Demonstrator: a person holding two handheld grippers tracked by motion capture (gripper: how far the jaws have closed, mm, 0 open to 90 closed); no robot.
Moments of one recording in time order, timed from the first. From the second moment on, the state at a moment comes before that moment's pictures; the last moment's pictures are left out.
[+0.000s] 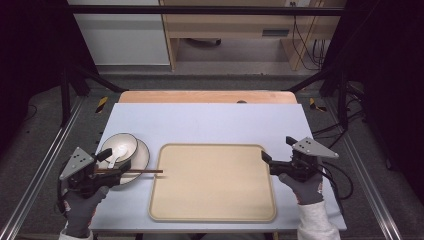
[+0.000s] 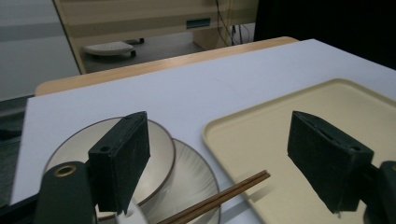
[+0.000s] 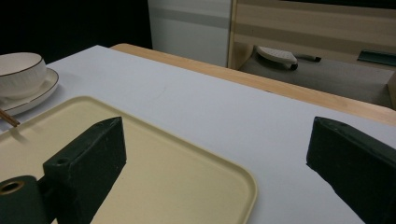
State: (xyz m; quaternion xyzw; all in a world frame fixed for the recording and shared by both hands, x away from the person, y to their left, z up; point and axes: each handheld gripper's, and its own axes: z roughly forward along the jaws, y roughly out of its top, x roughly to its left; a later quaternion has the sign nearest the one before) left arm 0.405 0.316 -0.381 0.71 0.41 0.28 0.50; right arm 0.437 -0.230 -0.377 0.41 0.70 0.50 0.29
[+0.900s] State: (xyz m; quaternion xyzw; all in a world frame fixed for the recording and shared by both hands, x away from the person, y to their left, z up) left arm 0.400 0.372 -0.417 0.74 0.45 0.26 0.42; right arm 0.441 -0.221 -0.383 0.41 0.72 0.48 0.28
